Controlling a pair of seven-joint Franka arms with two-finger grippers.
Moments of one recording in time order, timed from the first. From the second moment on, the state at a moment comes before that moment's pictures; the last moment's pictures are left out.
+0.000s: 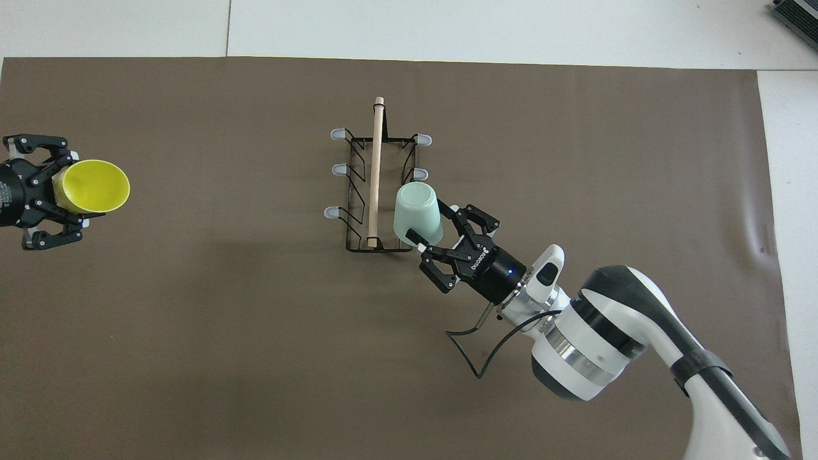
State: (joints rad) left arm 0.01 -0.09 0.04 -1.97 -0.23 2.13 -1.37; right arm 0.54 0.08 -0.08 -2.34 2.59 2.22 -2.51
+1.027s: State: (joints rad) left arm 0.01 -0.05 -0.10 -1.90 0.18 2.13 -1.62; right arm 0.51 0.09 -0.08 -2.32 2.59 2.24 -2.53
